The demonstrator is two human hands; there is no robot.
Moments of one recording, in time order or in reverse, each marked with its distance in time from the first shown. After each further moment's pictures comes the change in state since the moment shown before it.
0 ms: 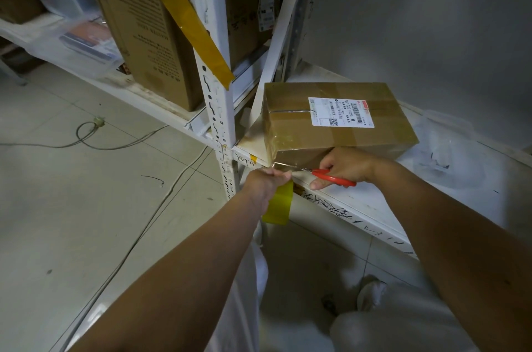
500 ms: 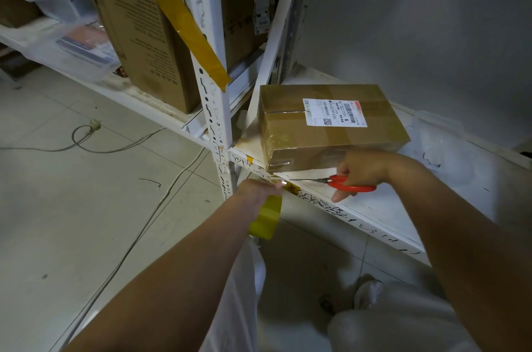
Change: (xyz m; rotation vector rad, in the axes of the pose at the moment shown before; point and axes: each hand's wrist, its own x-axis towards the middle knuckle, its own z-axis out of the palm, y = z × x) left_hand -0.006 -0.009 -0.013 0.071 -0.066 -0.043; right_hand -0.029 0.005 -0.013 -0.363 -0.080 0.109
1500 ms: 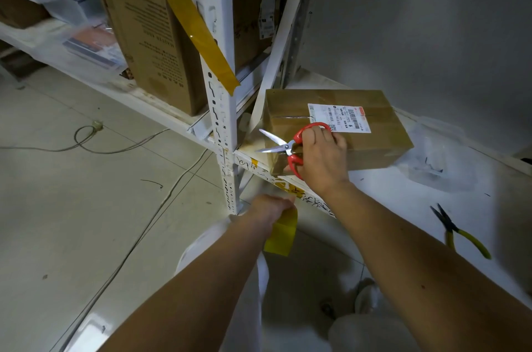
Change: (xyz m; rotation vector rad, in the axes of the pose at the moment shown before) left_hand 0.004 -0.030 0.012 0.062 -0.022 -0.083; right_hand 0.058 -0.066 0.041 -0.154 1.099 0.029
